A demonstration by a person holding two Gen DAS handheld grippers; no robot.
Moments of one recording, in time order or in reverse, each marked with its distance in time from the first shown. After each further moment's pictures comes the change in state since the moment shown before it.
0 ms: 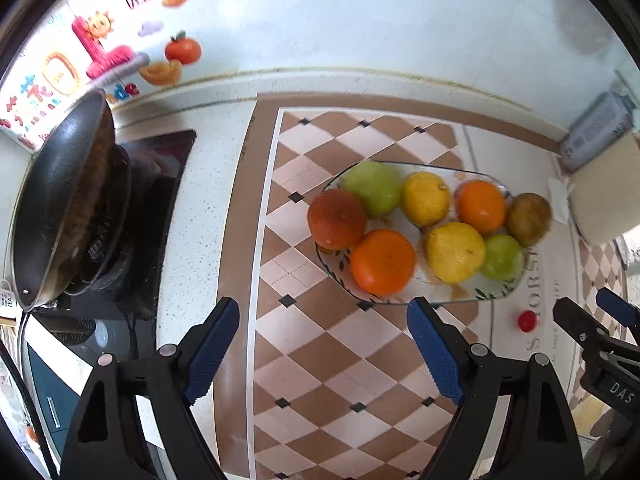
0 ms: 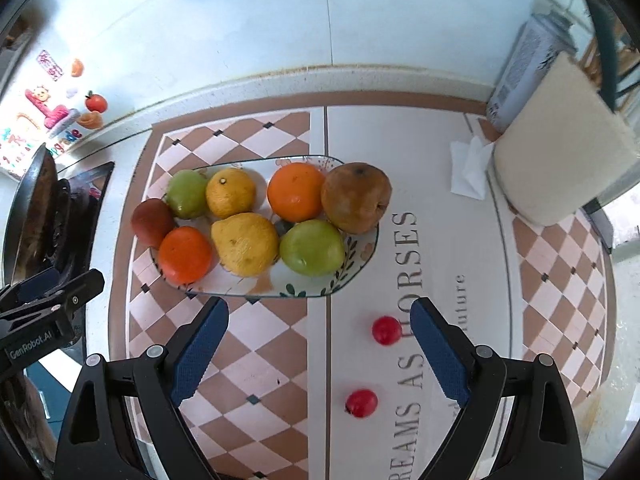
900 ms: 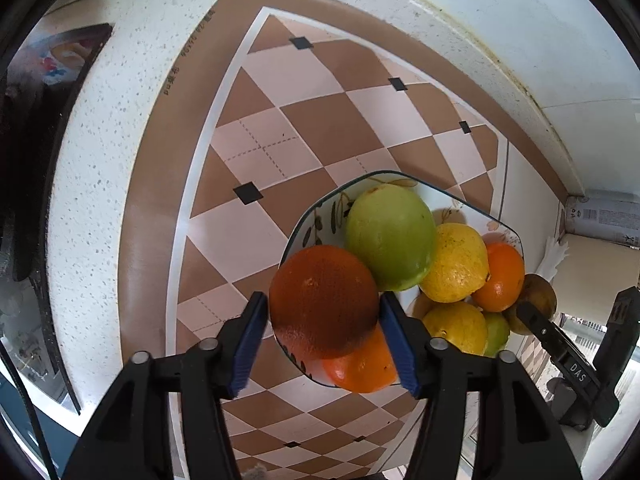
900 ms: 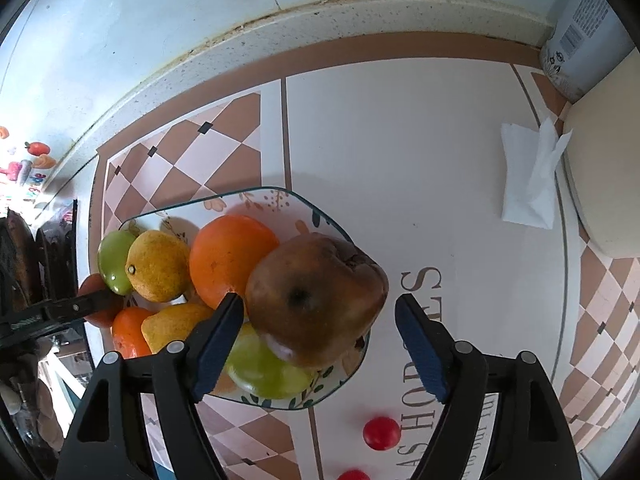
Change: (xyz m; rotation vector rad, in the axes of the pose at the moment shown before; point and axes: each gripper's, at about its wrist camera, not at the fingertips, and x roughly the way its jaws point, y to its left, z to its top) left arm 0.145 0.036 0.087 -0.254 0.397 -0.284; right arm 0.145 -0.050 0.101 0.115 0.252 0.117
